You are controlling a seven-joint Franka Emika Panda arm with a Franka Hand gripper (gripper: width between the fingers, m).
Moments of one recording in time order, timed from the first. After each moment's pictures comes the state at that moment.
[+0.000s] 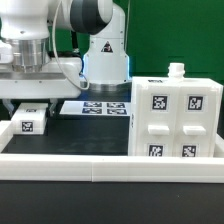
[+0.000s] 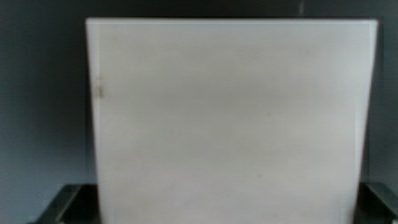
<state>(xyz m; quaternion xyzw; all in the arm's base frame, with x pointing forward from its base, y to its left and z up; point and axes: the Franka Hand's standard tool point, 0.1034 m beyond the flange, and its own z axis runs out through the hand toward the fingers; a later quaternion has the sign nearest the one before) 0.412 -0.177 0.014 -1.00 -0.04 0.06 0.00</state>
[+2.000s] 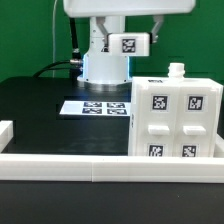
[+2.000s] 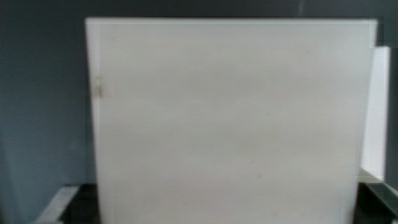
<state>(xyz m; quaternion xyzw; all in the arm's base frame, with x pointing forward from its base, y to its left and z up) 0.533 0.020 0.180 -1.00 0.04 0.04 0.04</state>
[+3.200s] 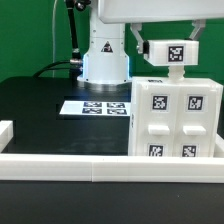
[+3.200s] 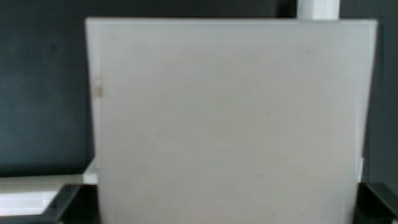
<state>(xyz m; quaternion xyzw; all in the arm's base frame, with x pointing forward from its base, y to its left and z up) 0.583 0.058 0.168 -1.00 0.00 0.03 0.04</state>
